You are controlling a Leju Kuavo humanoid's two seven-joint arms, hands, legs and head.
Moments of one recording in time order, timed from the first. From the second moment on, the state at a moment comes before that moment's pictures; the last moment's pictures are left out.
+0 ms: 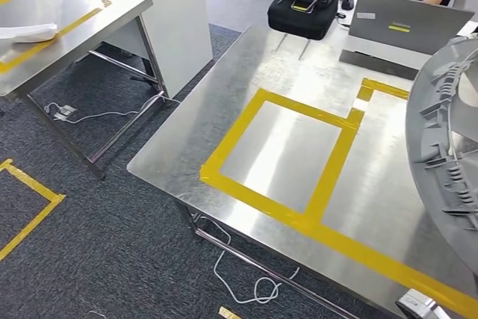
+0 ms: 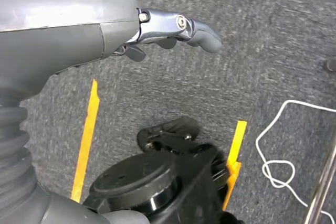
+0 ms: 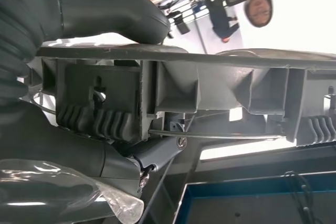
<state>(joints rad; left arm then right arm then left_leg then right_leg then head) 0.49 0.04 -0.10 -1.31 -0.21 -0.05 0.02 0.69 0.06 -0.25 -2.49 1.20 -0.53 -0.06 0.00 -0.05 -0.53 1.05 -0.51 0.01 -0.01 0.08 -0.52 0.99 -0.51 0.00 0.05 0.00</state>
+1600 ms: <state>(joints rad) 0.48 -0.09 0.10 -1.31 -0.36 -0.20 -0.03 0.63 -0.01 -0.42 -2.47 0.87 -0.06 0.11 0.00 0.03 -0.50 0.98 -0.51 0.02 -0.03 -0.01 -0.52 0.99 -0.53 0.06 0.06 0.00</state>
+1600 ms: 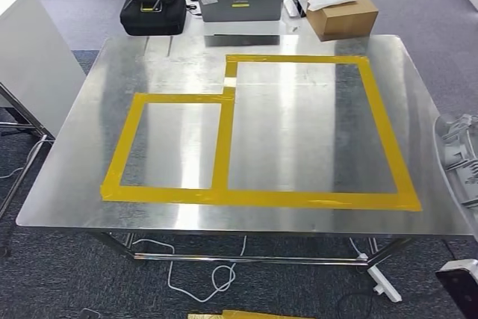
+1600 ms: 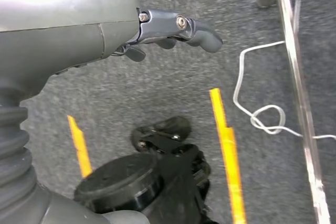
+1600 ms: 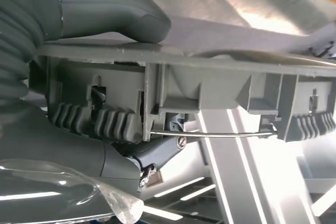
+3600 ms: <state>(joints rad) 0.14 0.14 -0.37 -0.88 -0.08 -0.07 -0.16 -0.23 -0.55 0.52 -1.78 0.95 0.16 0.17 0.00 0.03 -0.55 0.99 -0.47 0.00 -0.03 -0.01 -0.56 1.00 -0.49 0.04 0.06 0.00</state>
